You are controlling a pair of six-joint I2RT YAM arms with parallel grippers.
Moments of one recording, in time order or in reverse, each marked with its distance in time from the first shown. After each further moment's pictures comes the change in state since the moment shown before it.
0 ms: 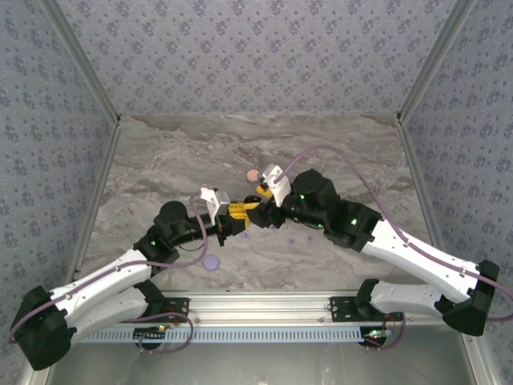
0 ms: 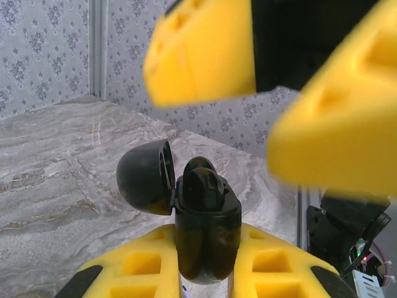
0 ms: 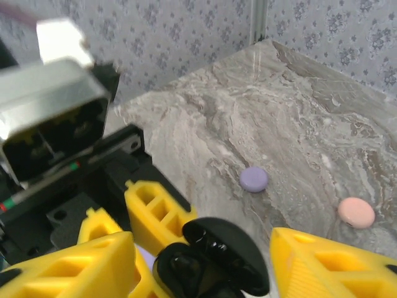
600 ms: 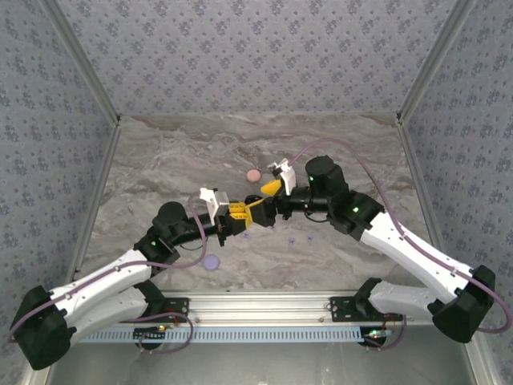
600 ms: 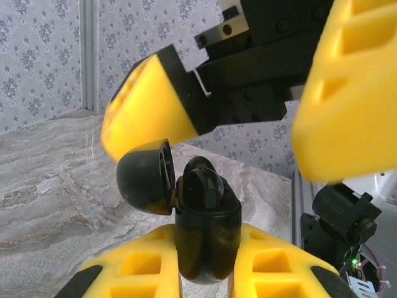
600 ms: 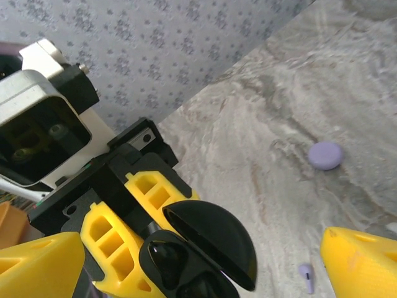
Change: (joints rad) left arm -0.008 0.000 0.000 0.046 0.015 0.000; right arm -0.192 0.035 -0.050 0.055 -0.430 0.210
